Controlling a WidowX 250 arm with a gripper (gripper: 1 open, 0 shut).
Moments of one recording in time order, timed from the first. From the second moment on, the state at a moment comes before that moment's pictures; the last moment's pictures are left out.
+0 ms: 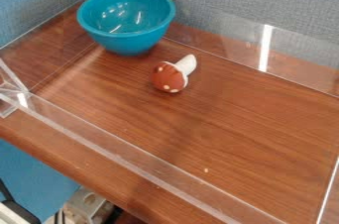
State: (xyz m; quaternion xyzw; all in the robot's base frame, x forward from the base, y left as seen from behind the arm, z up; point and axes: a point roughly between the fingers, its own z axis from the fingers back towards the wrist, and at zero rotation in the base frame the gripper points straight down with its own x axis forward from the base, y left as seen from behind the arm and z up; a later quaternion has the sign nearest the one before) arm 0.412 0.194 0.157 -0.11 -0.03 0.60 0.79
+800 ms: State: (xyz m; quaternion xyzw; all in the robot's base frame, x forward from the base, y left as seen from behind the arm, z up) arm 0.407 0.184 0.158 -0.10 -0.03 0.68 0.72
